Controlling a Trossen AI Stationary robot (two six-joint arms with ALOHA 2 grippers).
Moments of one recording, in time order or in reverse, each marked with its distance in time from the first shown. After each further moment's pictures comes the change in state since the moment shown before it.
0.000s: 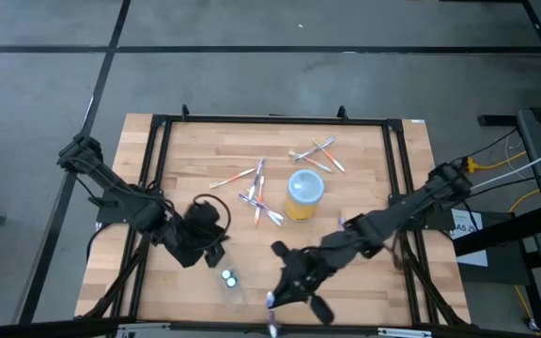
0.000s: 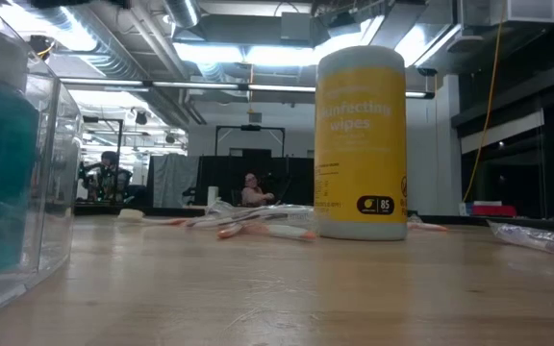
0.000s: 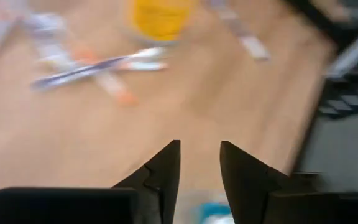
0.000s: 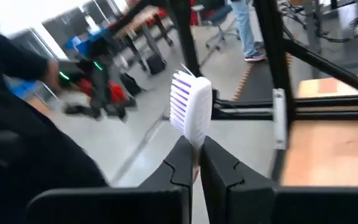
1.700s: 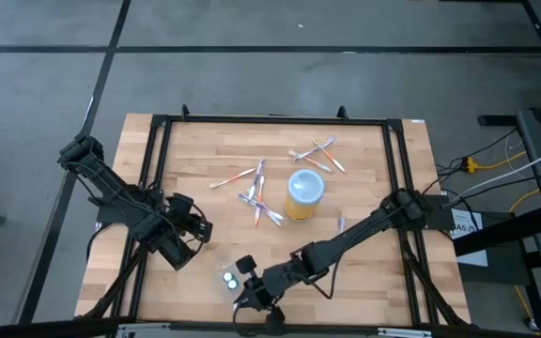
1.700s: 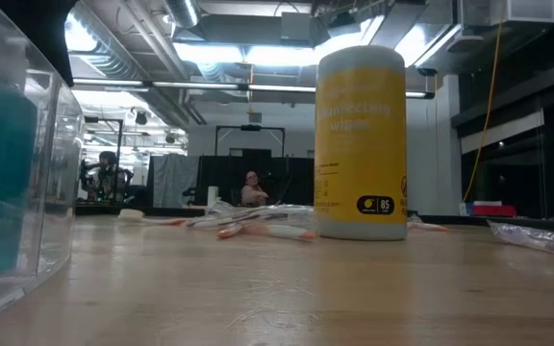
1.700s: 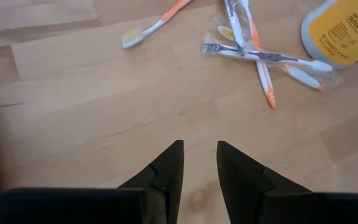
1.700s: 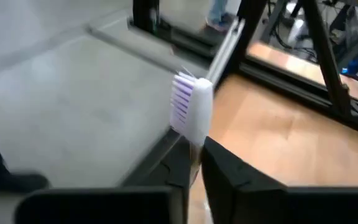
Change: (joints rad) left arm -0.079 0.003 -0.136 -0.403 -0.064 -0.760; right arm -0.043 0.423 0.084 0.093 0.113 -0.519
